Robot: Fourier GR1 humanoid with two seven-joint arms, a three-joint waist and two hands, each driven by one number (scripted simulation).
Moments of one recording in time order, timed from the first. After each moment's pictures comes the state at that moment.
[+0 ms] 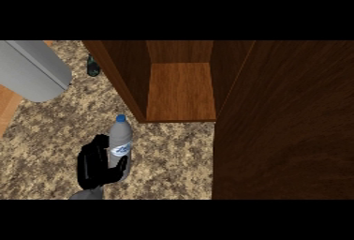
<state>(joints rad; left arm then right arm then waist) -0.09 0.13 -0.19 -0.99 0.66 0.02 -0.86 1.10 -0.17 -0.14 -2.41 -0.25 0.60 -0.46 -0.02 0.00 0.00</state>
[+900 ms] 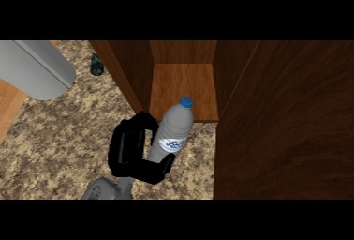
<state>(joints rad) -0.17 0.06 -0.44 -1.48 0.49 0.28 -0.47 1.05 -0.15 -0.14 -2.41 -0.26 0.58 -0.43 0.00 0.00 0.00</state>
